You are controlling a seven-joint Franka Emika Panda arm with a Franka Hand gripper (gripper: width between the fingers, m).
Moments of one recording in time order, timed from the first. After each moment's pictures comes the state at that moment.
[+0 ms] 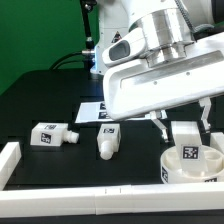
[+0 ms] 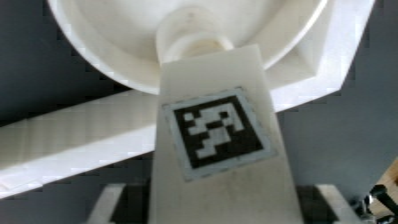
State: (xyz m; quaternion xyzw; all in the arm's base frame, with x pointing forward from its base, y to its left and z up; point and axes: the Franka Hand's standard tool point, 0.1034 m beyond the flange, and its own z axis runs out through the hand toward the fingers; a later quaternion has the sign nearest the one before) arm 0.633 0.065 0.085 -0.95 0.10 -0.27 0.10
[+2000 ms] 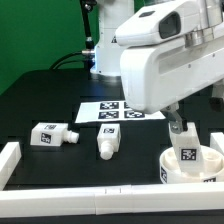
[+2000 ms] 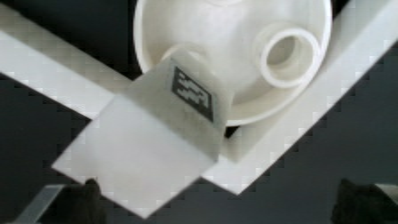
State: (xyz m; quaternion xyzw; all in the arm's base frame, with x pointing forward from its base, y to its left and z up) arm 0.636 0.079 0.109 -0.94 -0.34 -0.07 0.06
